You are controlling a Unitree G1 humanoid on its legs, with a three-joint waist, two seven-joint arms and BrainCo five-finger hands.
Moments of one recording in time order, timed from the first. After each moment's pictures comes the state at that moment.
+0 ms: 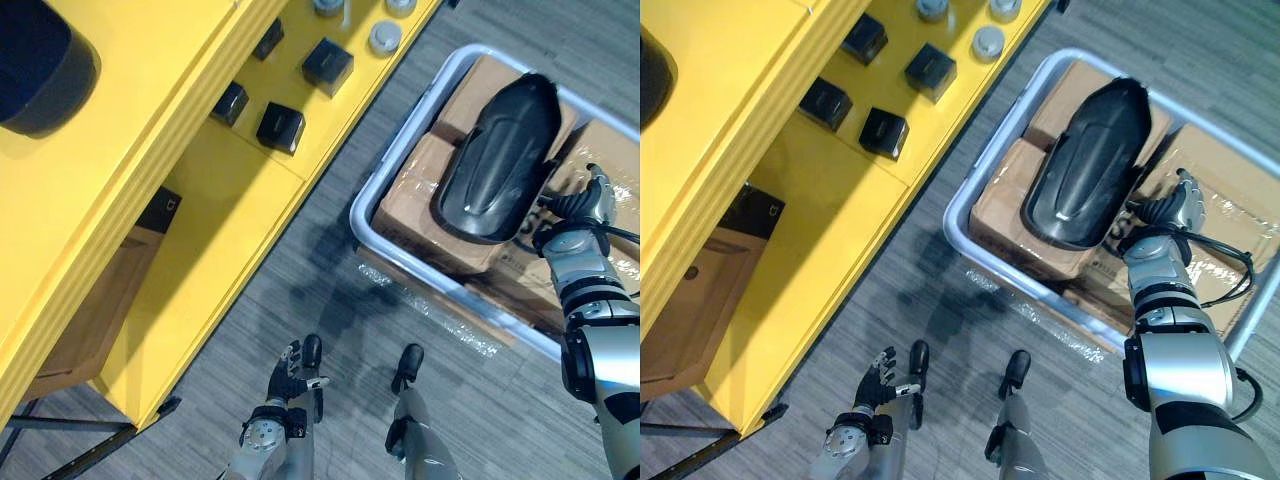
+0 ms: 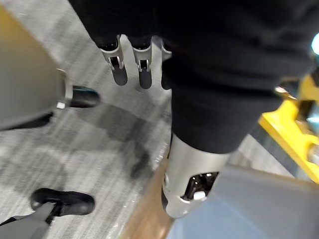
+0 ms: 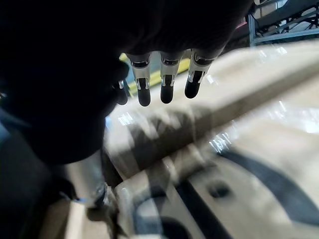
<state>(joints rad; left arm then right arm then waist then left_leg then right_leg) -0.10 0.11 -0.32 0.48 -0.32 -0.14 0.23 -1.19 -0.71 0.04 1.27 -0.21 0.05 -0.44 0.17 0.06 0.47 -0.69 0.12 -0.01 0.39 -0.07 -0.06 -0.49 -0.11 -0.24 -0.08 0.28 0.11</state>
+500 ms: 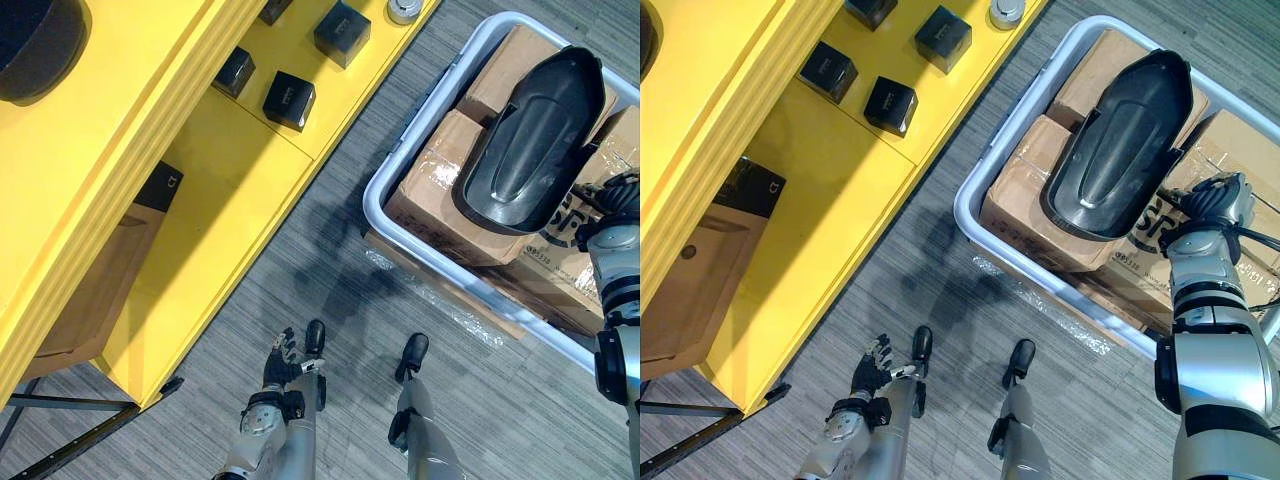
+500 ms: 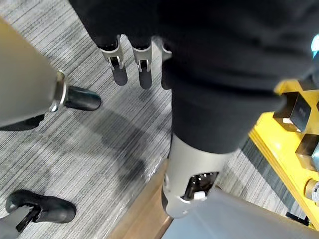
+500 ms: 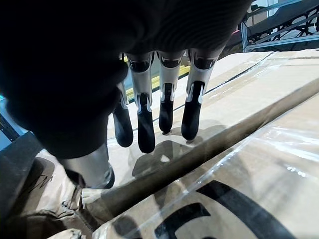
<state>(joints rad) -0.16 0.09 -0.25 0.50 -0.34 -0.15 0.21 -1.18 -0.79 0.06 1.29 -0.14 0.03 -0.41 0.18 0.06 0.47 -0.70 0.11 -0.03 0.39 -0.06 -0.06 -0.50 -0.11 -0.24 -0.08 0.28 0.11</state>
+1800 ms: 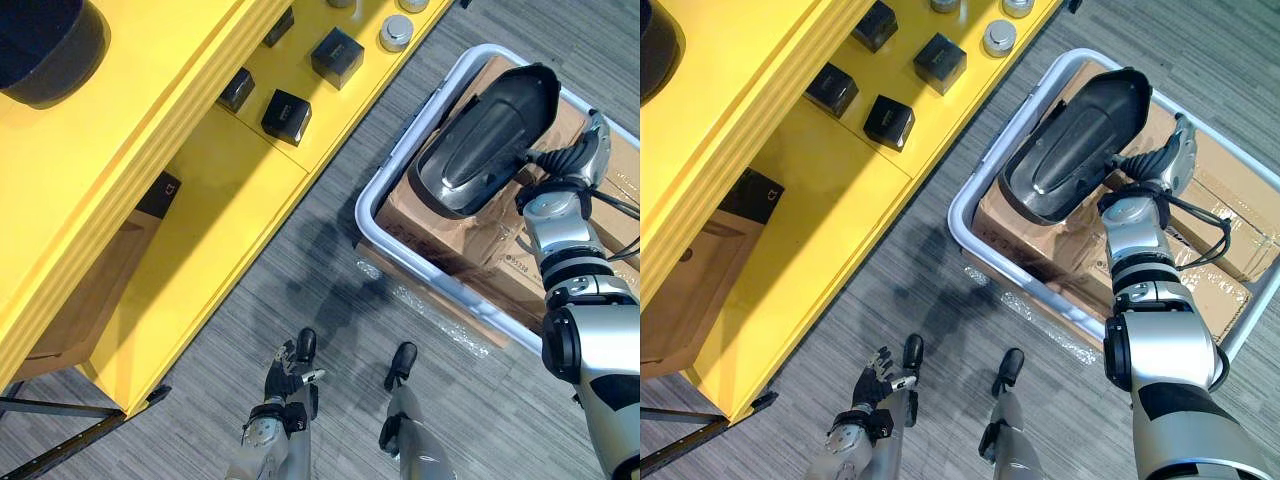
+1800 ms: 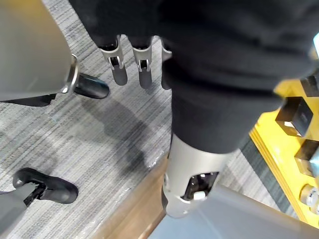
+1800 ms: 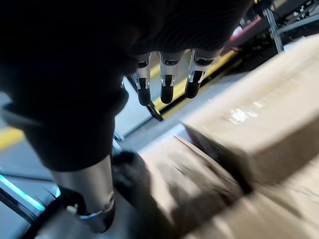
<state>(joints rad) -0.12 0.09 -0.30 0.52 -0.42 -0.17 0.23 -1.30 -0.58 -0.03 1.23 -0.24 0.08 -0.52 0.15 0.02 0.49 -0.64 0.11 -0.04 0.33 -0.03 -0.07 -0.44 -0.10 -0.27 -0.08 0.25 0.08</state>
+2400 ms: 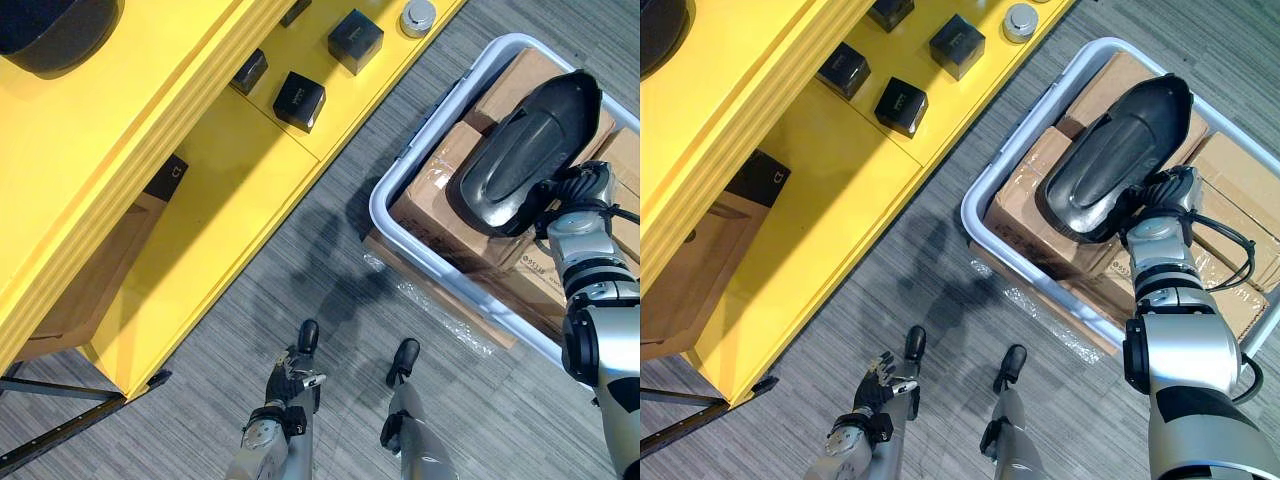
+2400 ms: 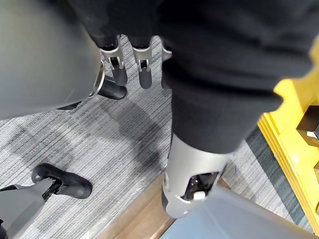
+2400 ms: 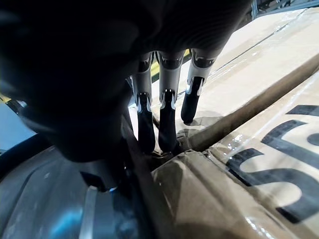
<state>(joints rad) -0.12 0.09 -0.30 0.55 -0.43 -0.15 0.18 -1.29 -0.67 -0.01 1.32 -0.13 0.08 -0.39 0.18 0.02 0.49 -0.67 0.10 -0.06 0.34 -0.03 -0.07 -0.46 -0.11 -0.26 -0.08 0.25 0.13</state>
